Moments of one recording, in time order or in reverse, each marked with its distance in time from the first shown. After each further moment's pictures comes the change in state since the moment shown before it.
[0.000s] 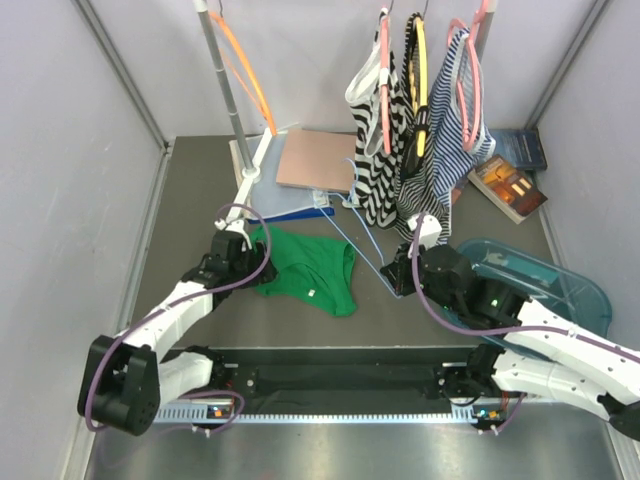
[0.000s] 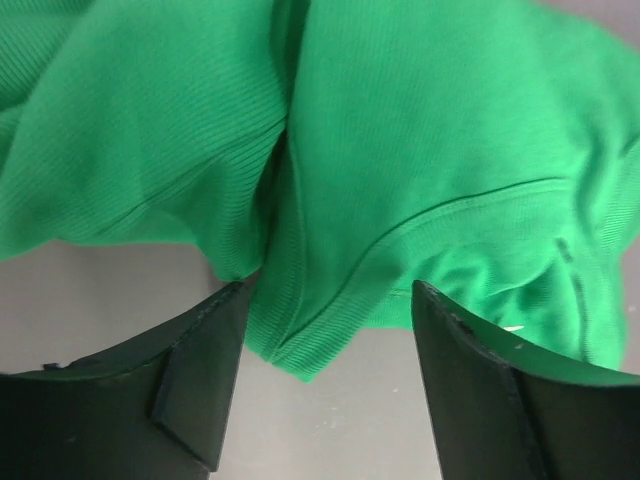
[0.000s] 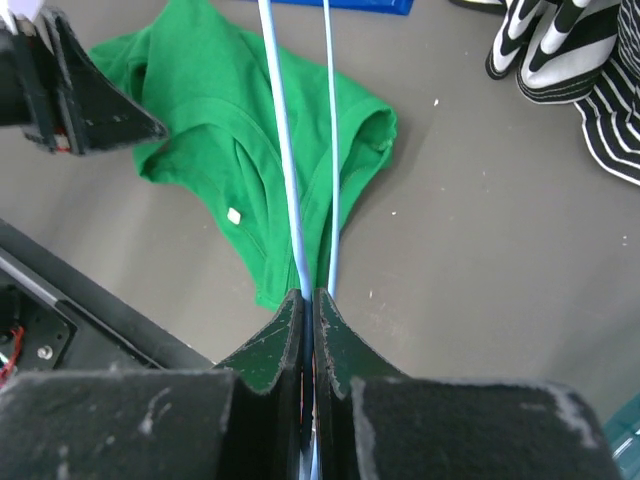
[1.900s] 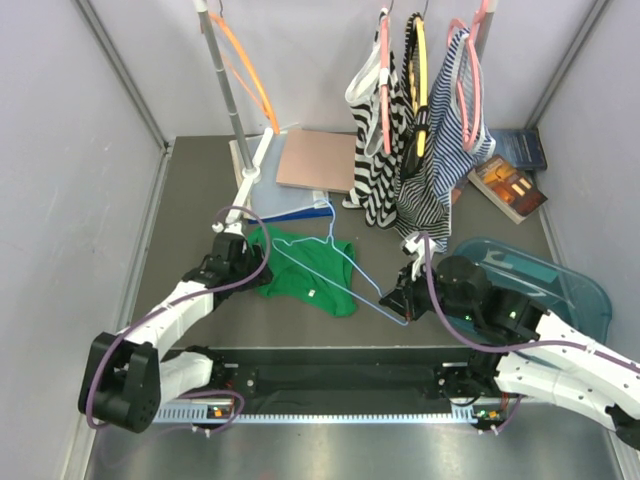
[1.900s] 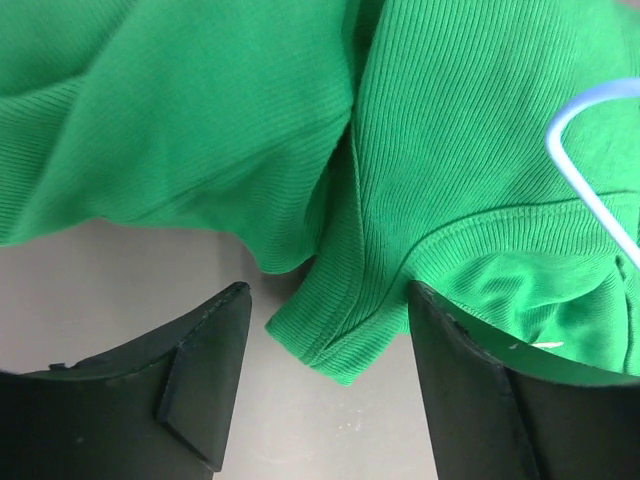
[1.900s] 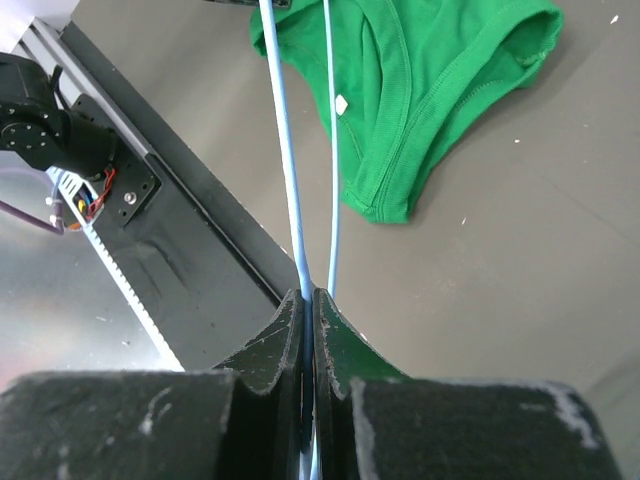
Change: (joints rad) left arm -0.002 0.030 -0.004 -0.032 -0.072 -0.018; right arm 0.000 -0.148 -0.054 -0.110 -0.342 -0.050
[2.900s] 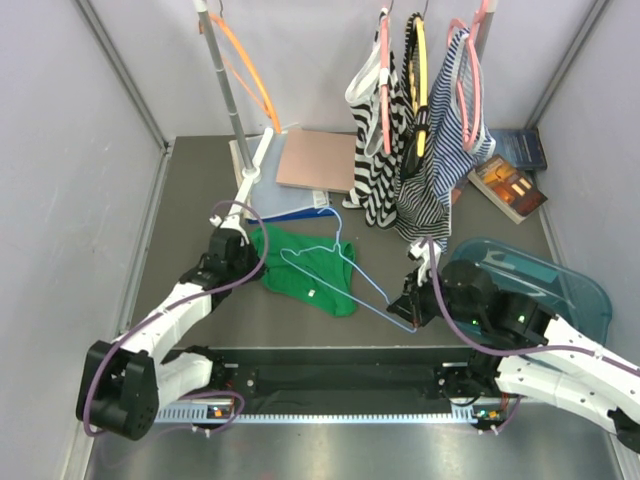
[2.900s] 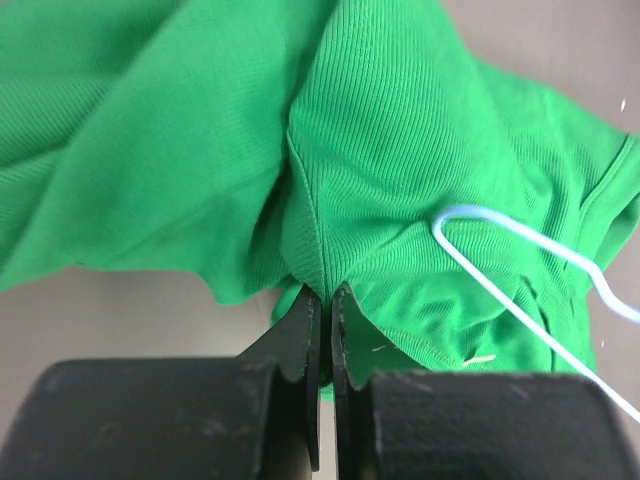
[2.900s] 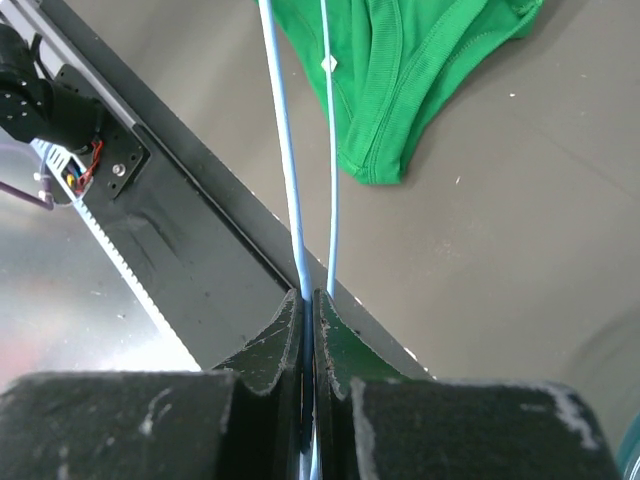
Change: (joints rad) left arm -0.003 -0.034 0.006 0.074 0.032 -0.021; right arm 0.000 -0.043 0.002 -0.103 -0.003 0.011
